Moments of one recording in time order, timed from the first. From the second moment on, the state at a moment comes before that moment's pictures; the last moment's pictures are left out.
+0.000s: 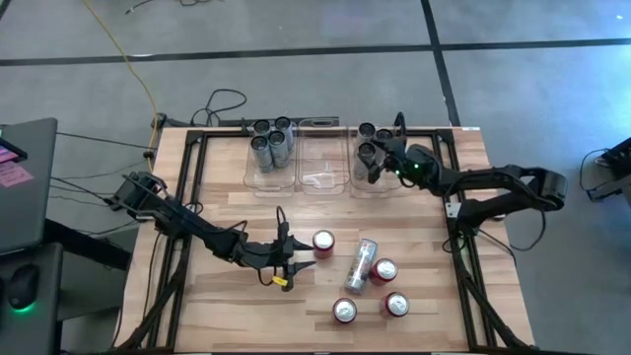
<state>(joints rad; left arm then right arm) -0.42 1.67 0.71 0.68 -0.51 -0.25 -0.49 1.25 0.38 0.72 0.18 0.12</state>
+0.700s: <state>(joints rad) -0.39 1.67 0.71 0.58 -0.51 -0.26 -0.17 0.87 0.38 0.52 0.19 0.18</state>
